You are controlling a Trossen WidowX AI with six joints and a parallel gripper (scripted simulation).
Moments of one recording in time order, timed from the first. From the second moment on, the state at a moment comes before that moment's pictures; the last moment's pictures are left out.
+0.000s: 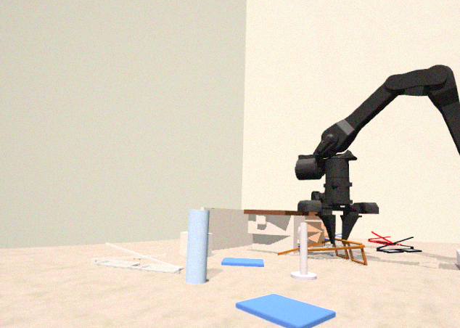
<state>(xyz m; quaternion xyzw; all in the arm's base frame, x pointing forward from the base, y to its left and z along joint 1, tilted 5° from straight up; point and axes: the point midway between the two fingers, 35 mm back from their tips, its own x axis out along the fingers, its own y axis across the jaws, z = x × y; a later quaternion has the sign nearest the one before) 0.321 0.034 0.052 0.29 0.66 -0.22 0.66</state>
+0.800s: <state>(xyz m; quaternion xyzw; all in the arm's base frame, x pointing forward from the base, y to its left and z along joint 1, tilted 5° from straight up) 0.321 0.036 0.039 0.29 0.66 -0.22 0.65</state>
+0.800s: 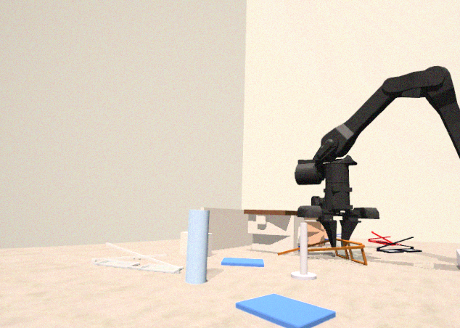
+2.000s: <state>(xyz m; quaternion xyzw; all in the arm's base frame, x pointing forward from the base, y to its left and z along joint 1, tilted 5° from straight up) 0.324 0.030 0.103 0.29 0.67 -0.23 0.65</state>
